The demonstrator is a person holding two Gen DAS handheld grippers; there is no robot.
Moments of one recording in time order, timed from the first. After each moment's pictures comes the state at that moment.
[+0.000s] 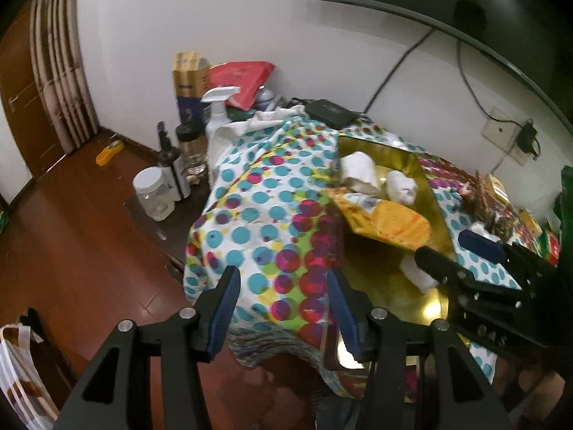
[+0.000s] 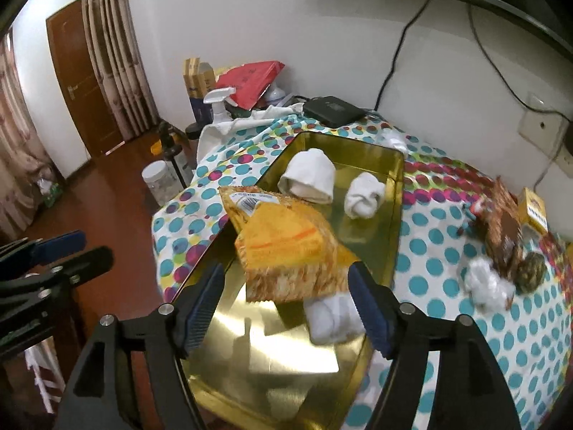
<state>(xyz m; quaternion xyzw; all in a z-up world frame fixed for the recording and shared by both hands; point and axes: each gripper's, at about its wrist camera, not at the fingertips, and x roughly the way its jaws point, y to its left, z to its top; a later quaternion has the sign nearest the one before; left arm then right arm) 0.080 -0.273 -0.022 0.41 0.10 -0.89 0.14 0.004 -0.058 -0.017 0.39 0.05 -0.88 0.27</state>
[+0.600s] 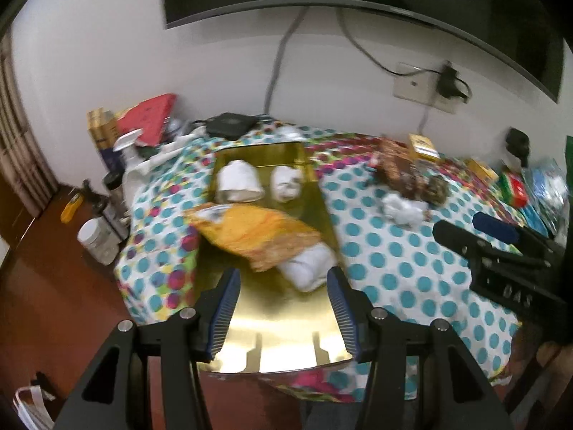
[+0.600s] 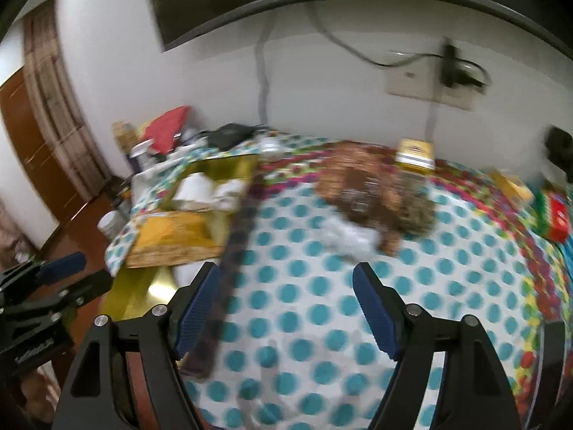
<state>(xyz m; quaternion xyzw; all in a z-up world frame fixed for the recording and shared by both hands) 0.049 -0.137 -0.008 0.41 0.01 -0.91 0.04 0.010 0.098 -0.008 0.38 -0.04 -0.92 0.14</state>
